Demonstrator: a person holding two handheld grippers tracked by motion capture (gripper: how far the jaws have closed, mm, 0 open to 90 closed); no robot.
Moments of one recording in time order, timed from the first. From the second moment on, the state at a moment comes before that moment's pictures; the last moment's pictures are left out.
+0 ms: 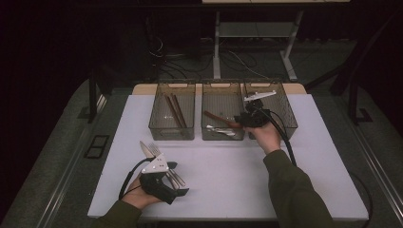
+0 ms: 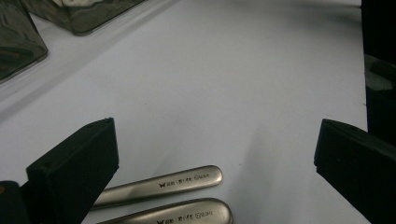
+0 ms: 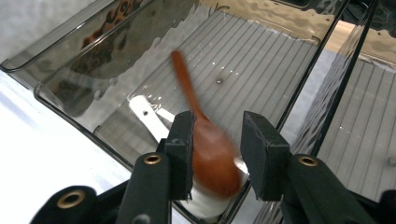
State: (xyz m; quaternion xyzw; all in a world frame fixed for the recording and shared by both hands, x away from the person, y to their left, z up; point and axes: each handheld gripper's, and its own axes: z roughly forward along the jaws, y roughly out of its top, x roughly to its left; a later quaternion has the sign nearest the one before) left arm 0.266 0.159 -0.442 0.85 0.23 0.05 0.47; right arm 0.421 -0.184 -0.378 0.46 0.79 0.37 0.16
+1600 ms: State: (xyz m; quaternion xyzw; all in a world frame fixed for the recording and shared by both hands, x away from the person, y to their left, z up) left arm 0.267 0.161 -0.442 0.85 0.24 0.05 0.46; right arm 0.314 -0.267 -0.421 0.41 0.78 0.46 0.10
